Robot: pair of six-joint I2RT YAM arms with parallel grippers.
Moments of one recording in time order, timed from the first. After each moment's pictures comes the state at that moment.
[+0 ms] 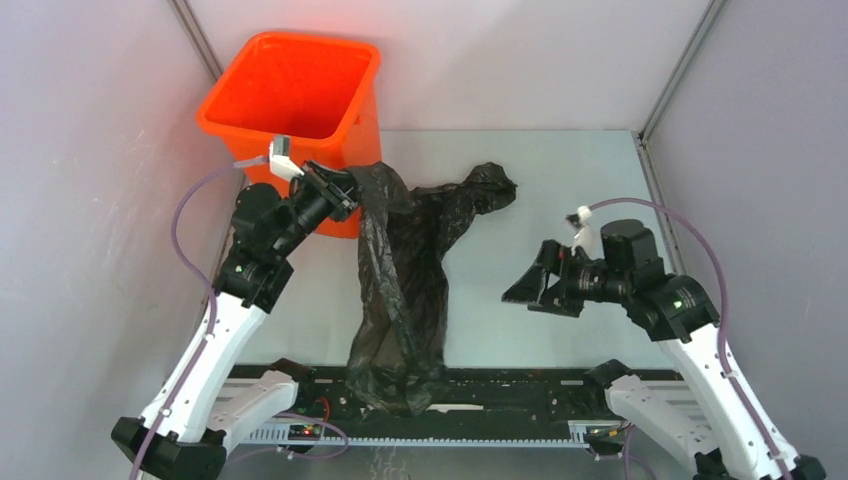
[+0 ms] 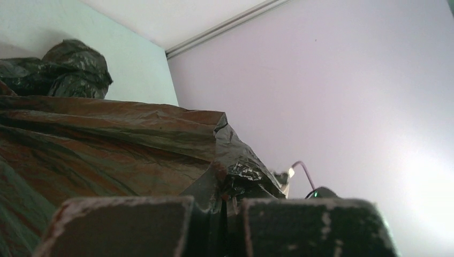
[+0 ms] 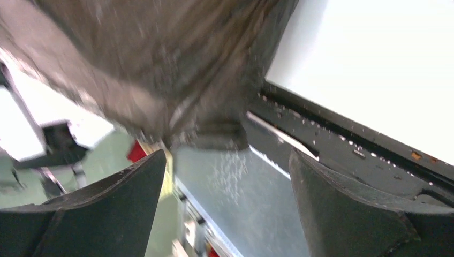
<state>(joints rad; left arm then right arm) -0.35 0.88 1.00 -0.09 0.29 -1.13 0.37 0.76 1.05 -0.98 -0.58 0.76</state>
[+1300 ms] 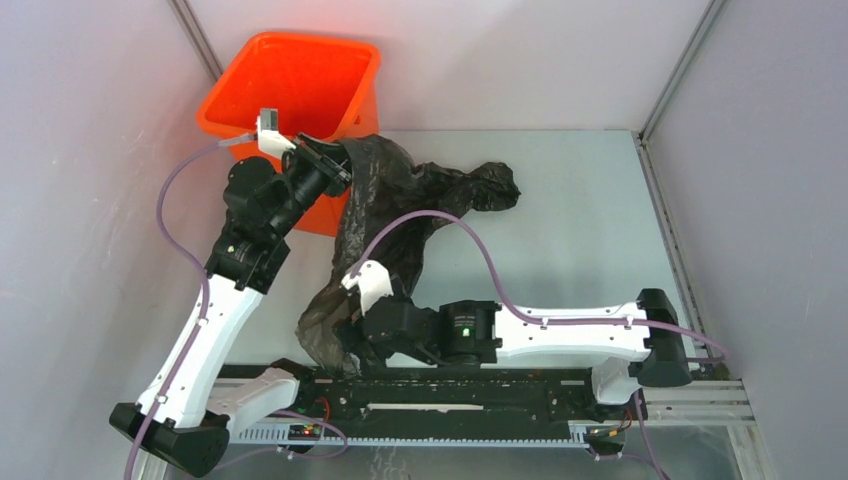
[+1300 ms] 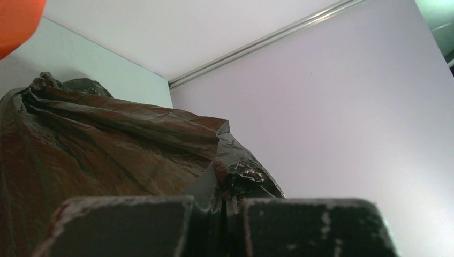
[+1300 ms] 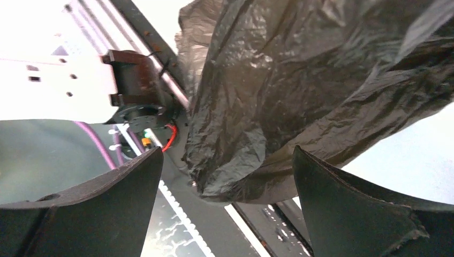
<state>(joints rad) -0.37 1.00 1.23 -0.16 0.17 -1.10 1.50 1.58 1.45 -0.46 0.39 0.51</state>
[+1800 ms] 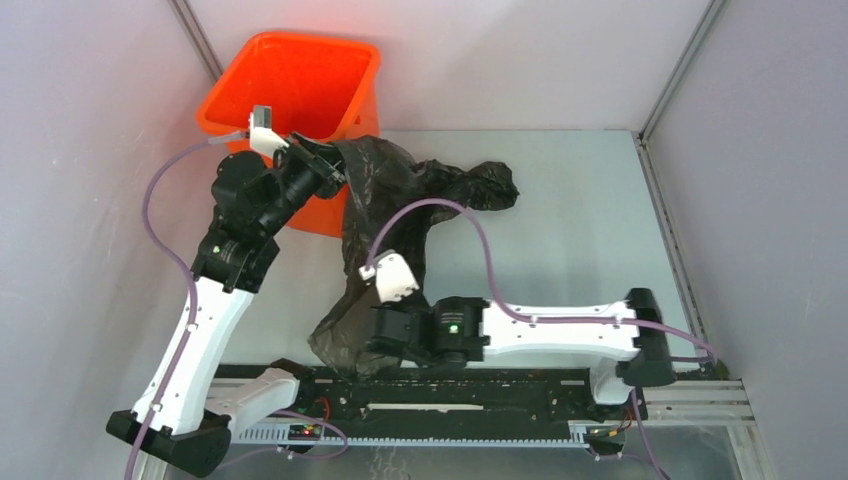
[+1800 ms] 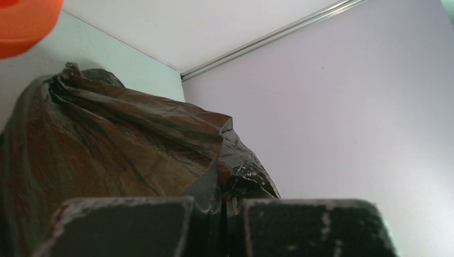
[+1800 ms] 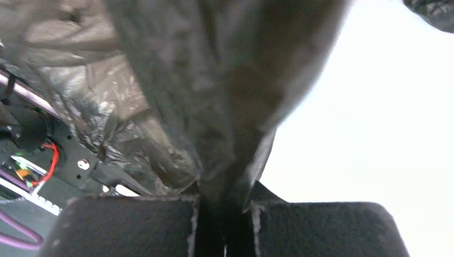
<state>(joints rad) -0.36 1.00 1.30 -0.31 0.18 -1.10 1.52 1.71 1.63 -0.91 0.76 0.69</state>
